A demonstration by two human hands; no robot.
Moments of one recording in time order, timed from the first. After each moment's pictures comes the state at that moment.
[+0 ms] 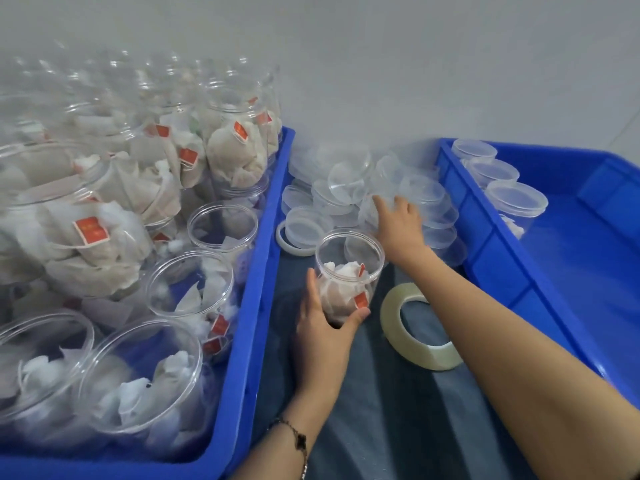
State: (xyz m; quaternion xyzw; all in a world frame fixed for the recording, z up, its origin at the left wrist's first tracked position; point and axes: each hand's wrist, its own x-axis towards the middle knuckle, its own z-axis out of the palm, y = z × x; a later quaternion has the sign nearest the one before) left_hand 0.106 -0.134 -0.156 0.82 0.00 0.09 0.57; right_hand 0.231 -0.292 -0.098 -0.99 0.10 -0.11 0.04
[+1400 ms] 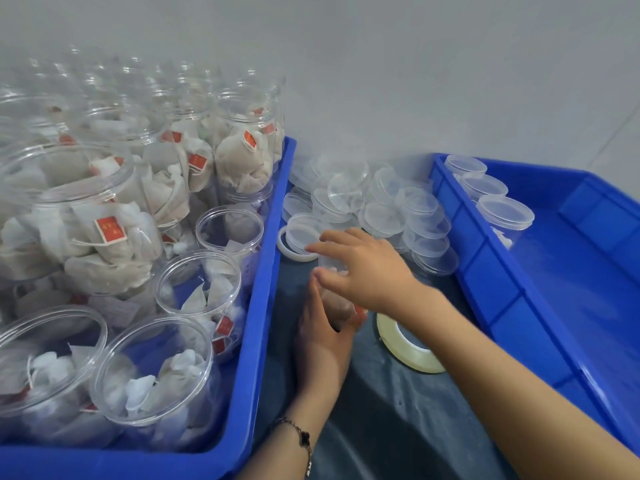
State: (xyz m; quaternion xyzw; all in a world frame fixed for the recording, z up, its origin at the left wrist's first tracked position) left_hand 0.107 -0.134 -0.158 0.82 -0.02 0.06 0.57; right_hand 0.142 -0.218 -0.051 -0.98 -0.13 -0.08 0.09
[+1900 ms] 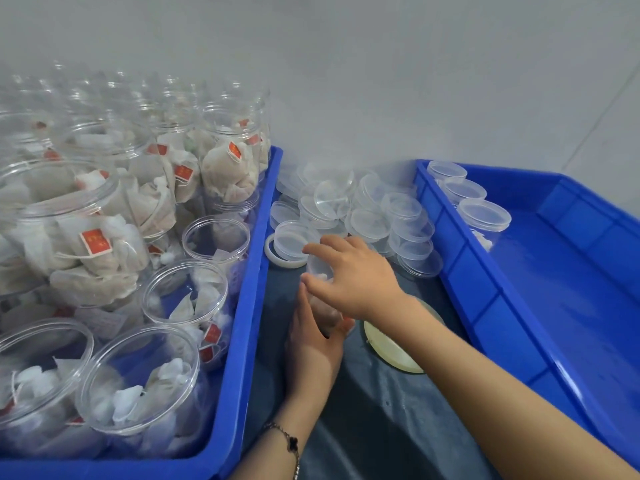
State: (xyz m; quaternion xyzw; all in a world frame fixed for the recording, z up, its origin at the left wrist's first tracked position) left_hand 0.106 -0.134 -0.158 0.82 -0.04 0.07 0.56; right_hand 0.138 -0.220 -0.061 -0.98 -0.08 -0.14 0.10
